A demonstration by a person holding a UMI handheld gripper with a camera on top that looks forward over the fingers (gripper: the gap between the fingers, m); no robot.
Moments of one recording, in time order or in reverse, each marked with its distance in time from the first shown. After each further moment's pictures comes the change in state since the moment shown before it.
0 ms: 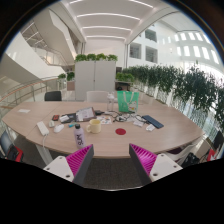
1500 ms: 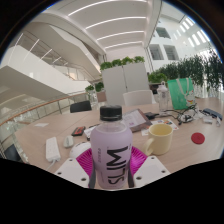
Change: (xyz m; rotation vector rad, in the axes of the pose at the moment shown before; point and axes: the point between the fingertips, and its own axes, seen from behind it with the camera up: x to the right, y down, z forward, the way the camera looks) arm -0.281 0.012 0.371 0.135 -0.392 0.130
